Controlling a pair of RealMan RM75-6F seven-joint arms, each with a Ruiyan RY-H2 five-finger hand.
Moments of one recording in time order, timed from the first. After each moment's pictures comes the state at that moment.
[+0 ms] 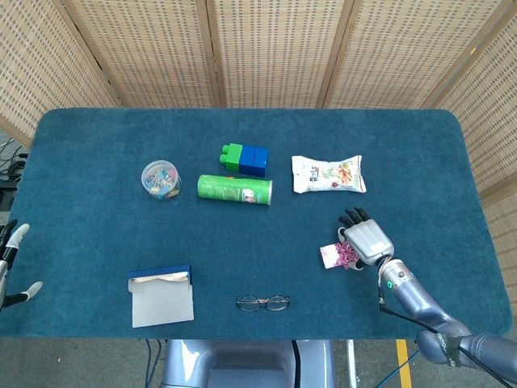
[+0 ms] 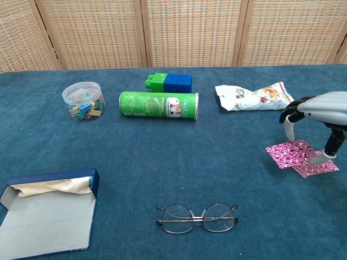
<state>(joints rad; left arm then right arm) -0.07 -1.07 -0.03 -1.62 1.45 1.46 0.07 0.69 -1.33 0.03 -1.46 -1.18 0.83 -0.35</state>
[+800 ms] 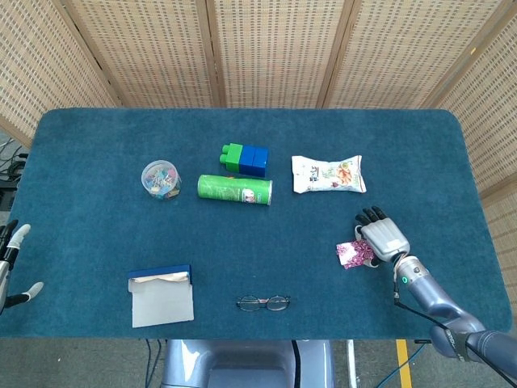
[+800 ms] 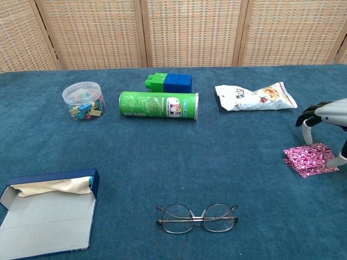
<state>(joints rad) -0.07 -1.06 -0.03 -1.65 1.44 1.47 0.10 0.66 -1.36 0.01 -1.26 -1.28 0.79 -0.15</state>
